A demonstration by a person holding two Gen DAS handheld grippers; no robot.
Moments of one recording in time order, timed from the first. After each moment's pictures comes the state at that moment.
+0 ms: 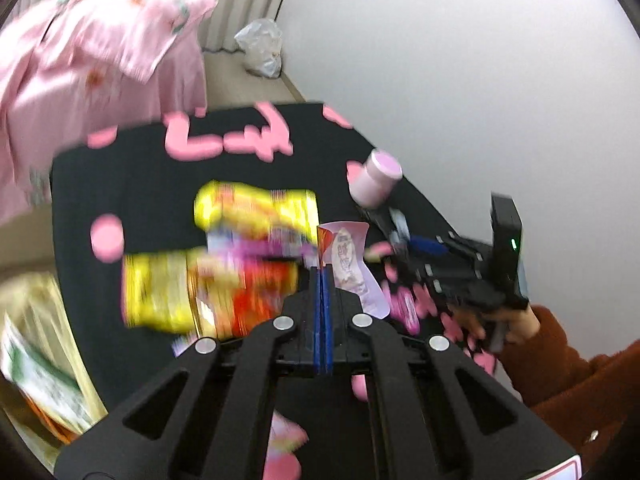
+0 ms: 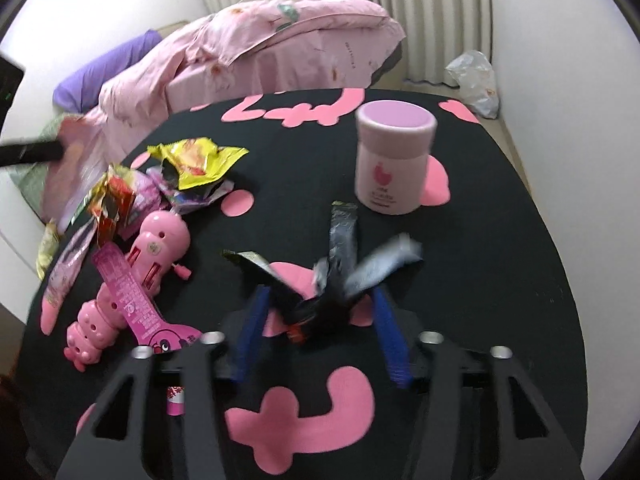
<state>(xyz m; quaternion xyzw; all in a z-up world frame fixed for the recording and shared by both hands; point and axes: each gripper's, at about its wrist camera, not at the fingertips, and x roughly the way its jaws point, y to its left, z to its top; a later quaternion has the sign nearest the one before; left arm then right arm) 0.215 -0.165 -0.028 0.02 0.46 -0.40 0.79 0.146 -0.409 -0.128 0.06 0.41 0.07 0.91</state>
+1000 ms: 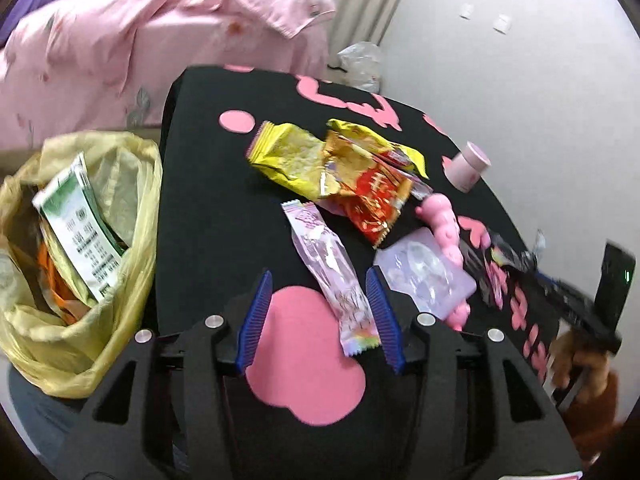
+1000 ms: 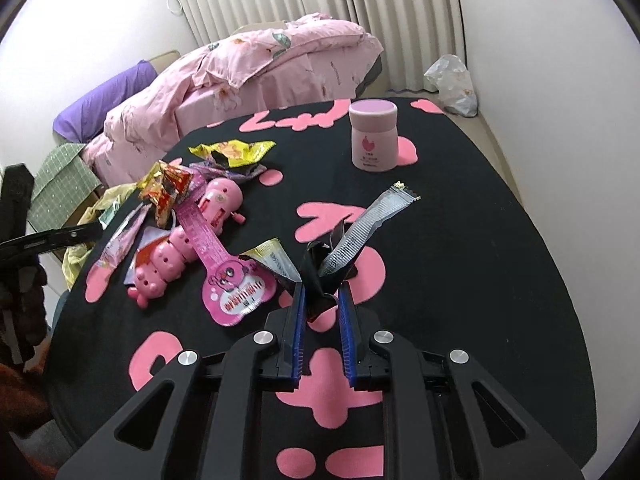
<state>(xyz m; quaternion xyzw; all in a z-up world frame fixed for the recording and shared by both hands) 0.156 -0.086 -0.087 -0.05 0.45 -0.24 0.86 0.043 -0.410 -0.108 0.11 0.37 0.05 0.92</state>
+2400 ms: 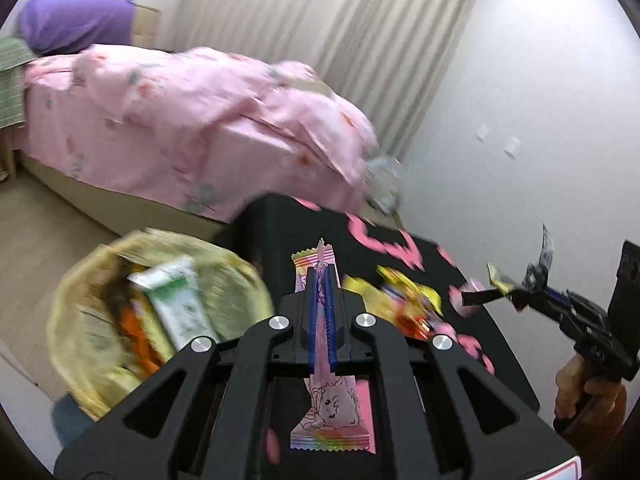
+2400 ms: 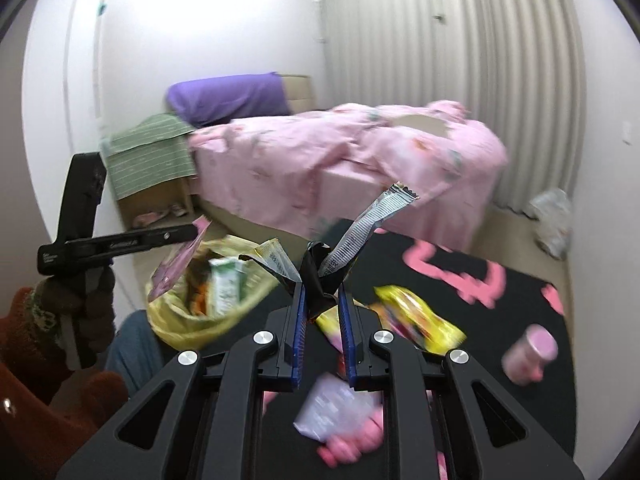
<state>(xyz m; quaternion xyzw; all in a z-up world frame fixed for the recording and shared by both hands) 0.147 0.050 0.007 -0.15 0.27 -0.17 0.93 0.090 -0.232 0.044 -0.04 0.25 0.23 0.94</state>
